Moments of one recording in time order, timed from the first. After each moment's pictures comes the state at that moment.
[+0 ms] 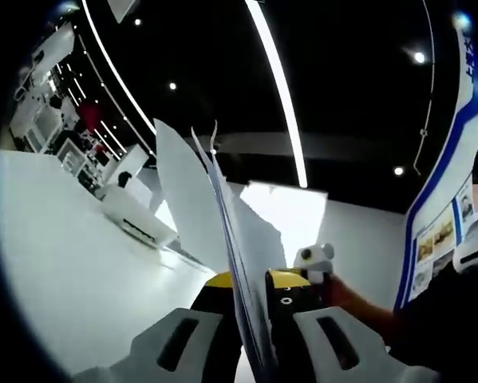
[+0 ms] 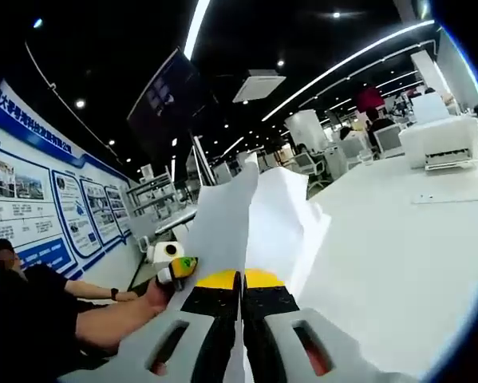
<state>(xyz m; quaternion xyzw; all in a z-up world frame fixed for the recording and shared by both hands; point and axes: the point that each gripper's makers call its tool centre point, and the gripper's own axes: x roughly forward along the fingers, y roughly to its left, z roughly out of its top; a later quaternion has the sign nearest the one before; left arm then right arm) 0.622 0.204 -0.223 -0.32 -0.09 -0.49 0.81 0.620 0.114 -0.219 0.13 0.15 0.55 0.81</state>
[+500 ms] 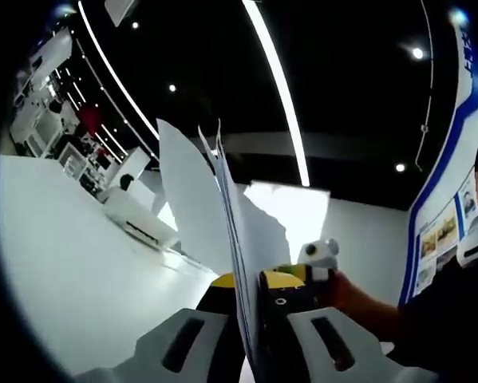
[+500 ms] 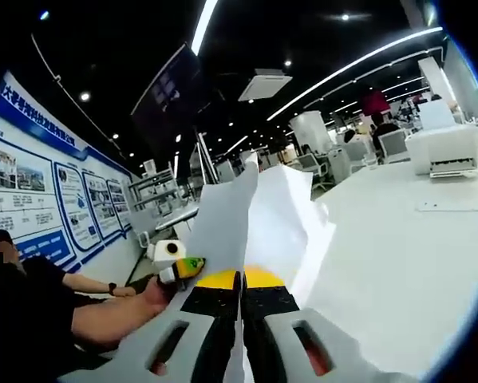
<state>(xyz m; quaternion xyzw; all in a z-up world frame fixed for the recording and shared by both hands) 0.625 0.206 -0.225 -0.31 -0.10 -0.49 0.81 0.627 0.119 -0.217 0.11 0.15 0.56 0.81</state>
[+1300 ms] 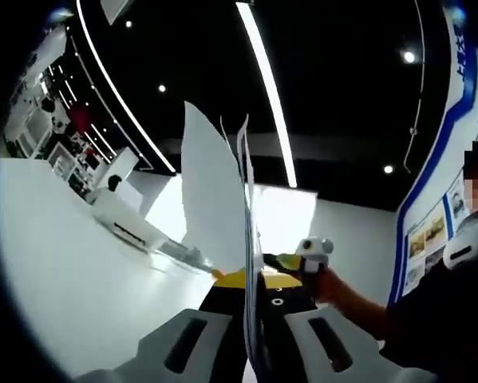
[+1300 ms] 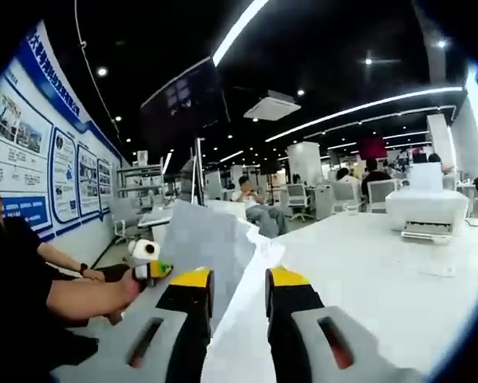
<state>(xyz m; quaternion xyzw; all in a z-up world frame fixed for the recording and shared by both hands) 0.607 0.199 -0.217 -0.30 -0.09 -0.52 0.79 0.643 0.051 -0.166 0.03 0.05 0.52 0.85</state>
